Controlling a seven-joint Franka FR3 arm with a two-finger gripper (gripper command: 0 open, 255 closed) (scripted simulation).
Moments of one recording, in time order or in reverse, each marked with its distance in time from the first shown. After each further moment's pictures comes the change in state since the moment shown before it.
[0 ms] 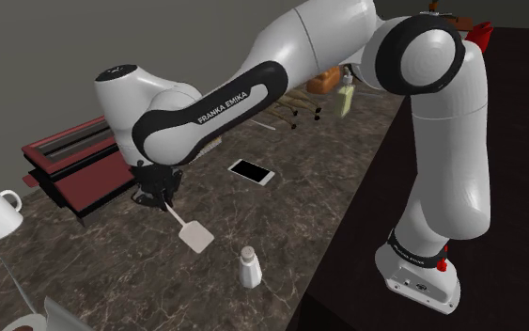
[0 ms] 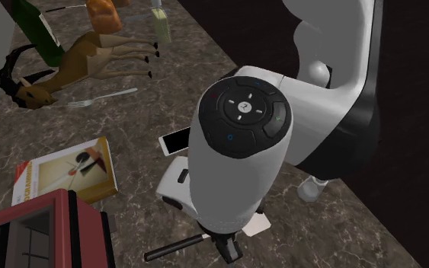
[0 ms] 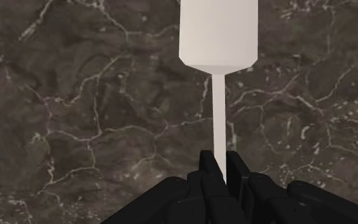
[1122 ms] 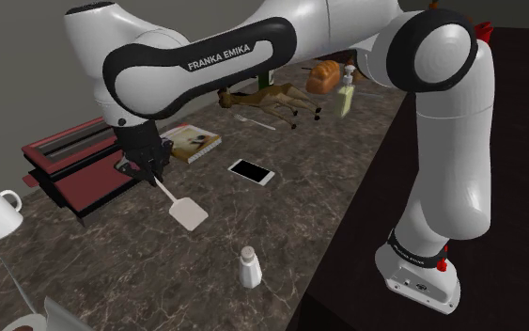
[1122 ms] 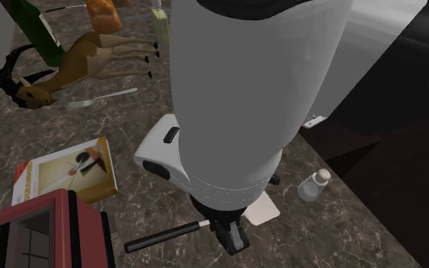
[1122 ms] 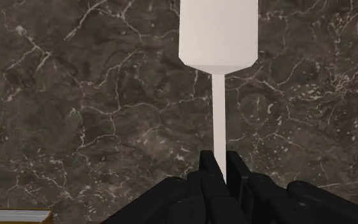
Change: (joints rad) arm 0.005 -0.039 0.015 0.175 0.031 -0.208 -0.031
